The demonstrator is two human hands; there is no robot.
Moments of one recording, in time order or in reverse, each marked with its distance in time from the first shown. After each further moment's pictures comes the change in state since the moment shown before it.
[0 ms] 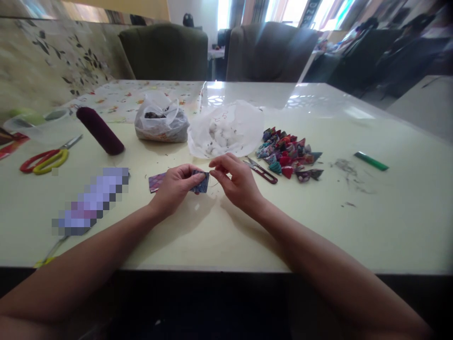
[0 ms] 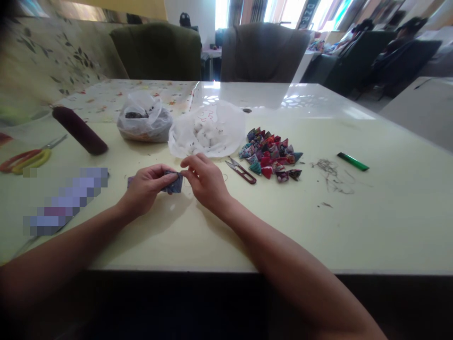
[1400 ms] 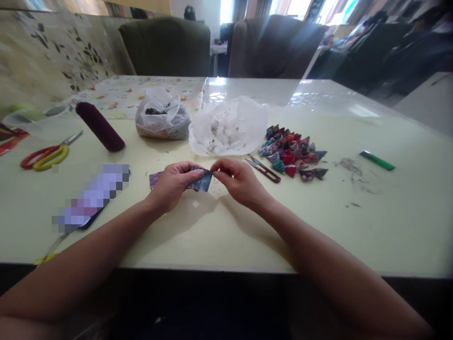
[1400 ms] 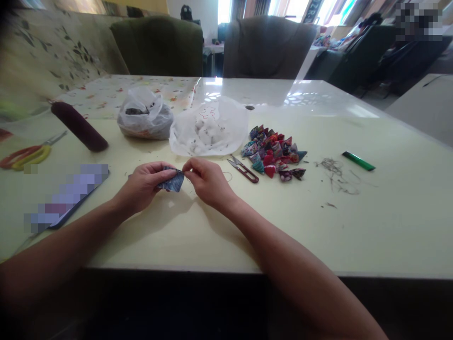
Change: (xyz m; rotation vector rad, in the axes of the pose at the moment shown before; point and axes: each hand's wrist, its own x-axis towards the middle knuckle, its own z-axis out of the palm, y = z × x) left_hand 0.004 0.007 -0.004 -0.113 0.017 -0.155; right_hand 0.004 -0.004 -0.008 0.088 -0.151 0.179
